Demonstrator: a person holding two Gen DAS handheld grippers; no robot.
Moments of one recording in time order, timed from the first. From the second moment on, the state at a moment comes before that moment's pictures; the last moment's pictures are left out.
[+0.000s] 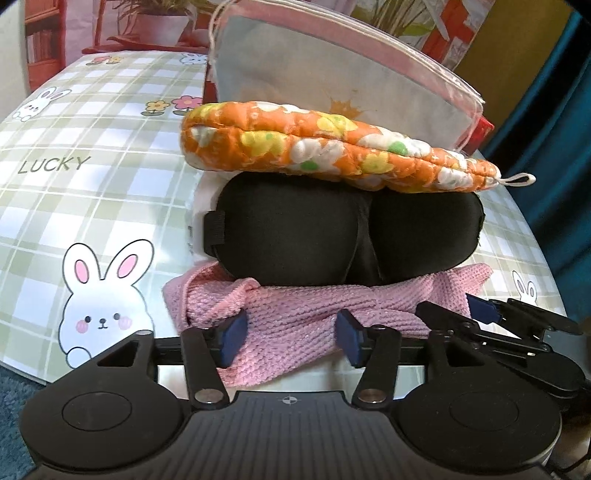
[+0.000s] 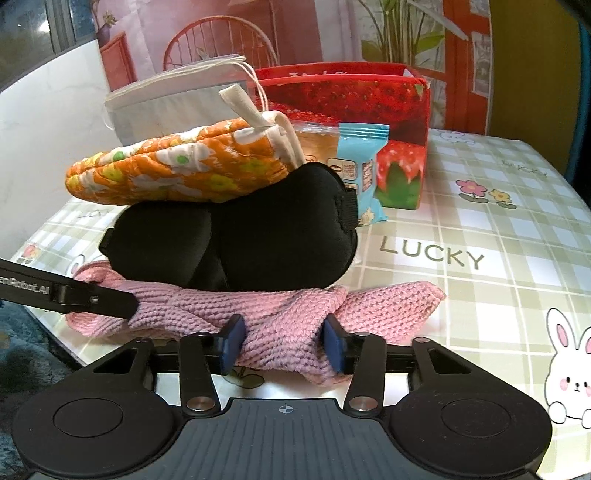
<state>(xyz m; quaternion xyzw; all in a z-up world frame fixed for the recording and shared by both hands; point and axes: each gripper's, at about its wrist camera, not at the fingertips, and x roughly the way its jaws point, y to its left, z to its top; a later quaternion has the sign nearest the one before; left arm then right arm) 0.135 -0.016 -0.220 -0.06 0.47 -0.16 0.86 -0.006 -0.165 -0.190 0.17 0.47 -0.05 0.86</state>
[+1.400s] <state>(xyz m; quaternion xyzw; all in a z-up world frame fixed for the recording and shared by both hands) 0.131 -0.006 -0.224 -0.08 0.45 -0.18 0.87 -0.006 -0.162 -0.187 0.19 0.46 -0.02 0.87</state>
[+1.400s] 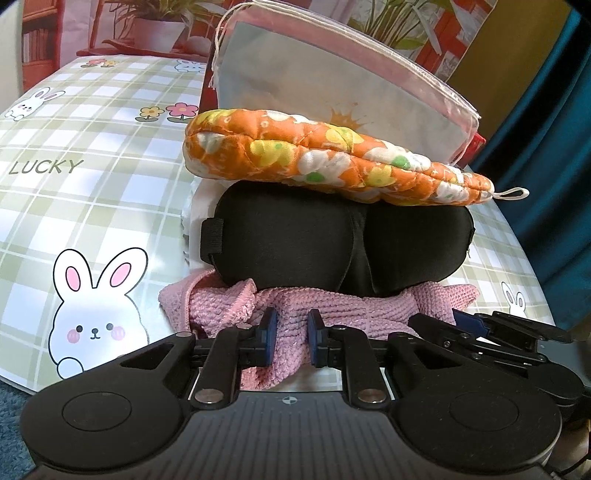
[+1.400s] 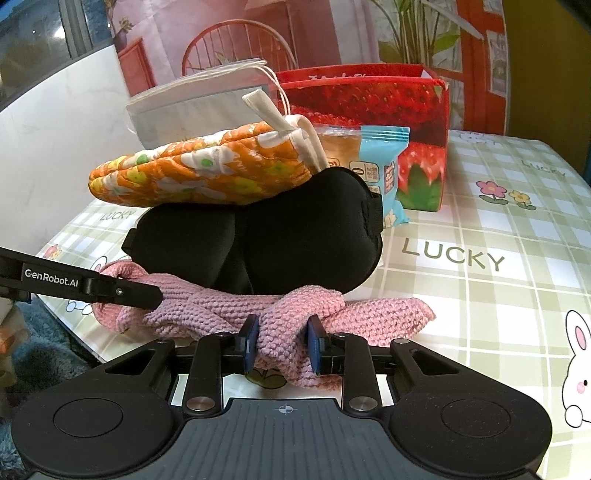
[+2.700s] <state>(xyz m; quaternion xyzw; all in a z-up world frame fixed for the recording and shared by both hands) 0.094 0.002 -0.152 -0.08 0.38 -0.25 0.89 -0.032 -0.183 -0.117 0.24 0.41 -0.02 0.88</state>
